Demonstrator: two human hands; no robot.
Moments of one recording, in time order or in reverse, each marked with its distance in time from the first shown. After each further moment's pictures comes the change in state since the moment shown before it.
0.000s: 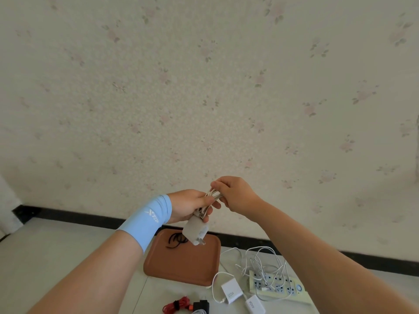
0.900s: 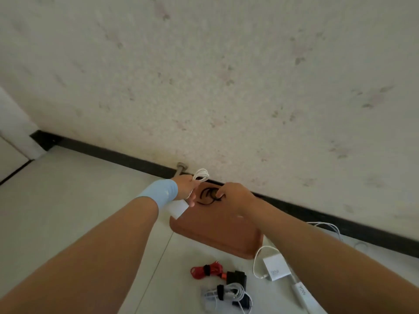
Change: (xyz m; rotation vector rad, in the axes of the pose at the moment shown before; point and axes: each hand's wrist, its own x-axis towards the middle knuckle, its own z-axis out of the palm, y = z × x) left_hand 0.096 -0.238 -0.110 0.246 0.312 -0.525; right_hand 0.155 0.207 0.221 -0.802 -0.549 -0.046
